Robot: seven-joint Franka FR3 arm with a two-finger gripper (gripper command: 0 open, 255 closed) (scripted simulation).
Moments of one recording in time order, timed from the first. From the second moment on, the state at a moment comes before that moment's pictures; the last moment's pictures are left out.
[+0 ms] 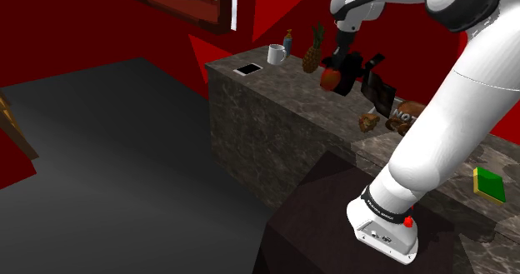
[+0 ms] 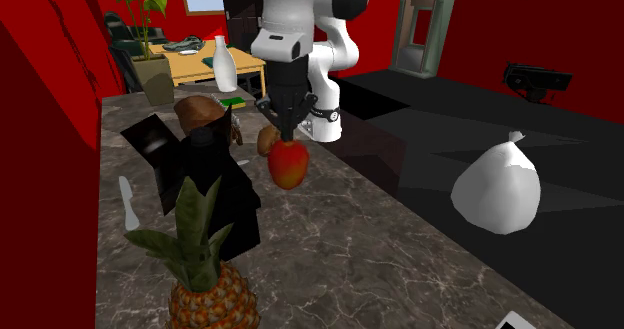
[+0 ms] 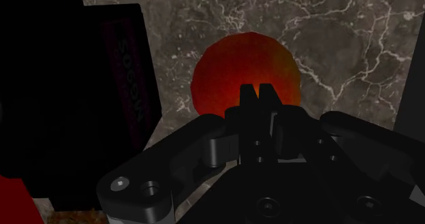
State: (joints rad) arm -0.22 0.07 -0.56 -1.94 -0.03 1.99 -0.71
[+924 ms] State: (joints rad) arm -0.21 0.04 -0.56 -1.78 -0.04 1.81 -0.70
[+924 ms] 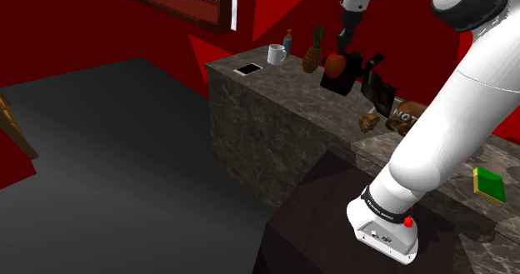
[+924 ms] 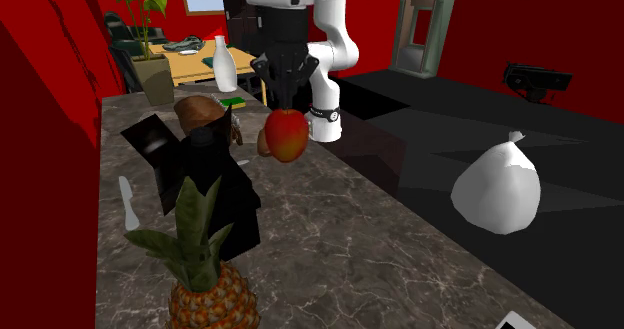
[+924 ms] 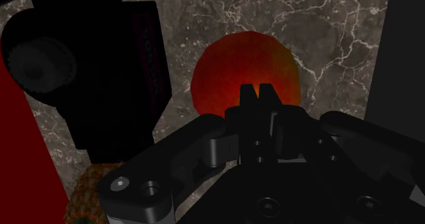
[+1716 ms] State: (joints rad) arm -0.21 0.03 -0.56 -1.64 -0.05 1.66 -0.72
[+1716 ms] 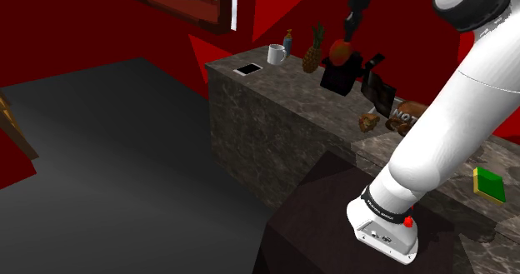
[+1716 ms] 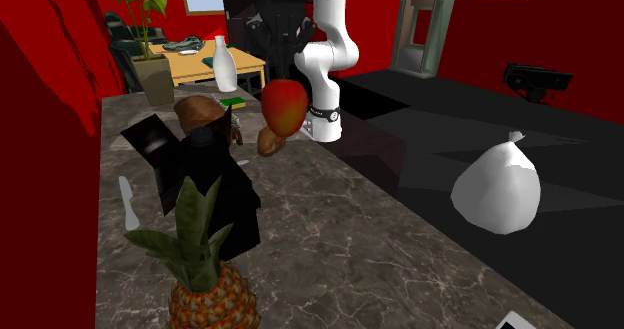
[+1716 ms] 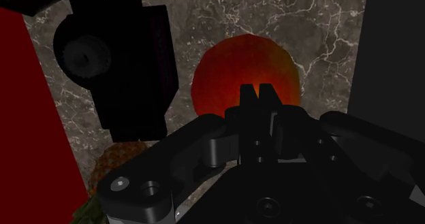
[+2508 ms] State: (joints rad) arm -0.29 -0.38 -0.57 -2.00 -0.27 1.67 -0.74
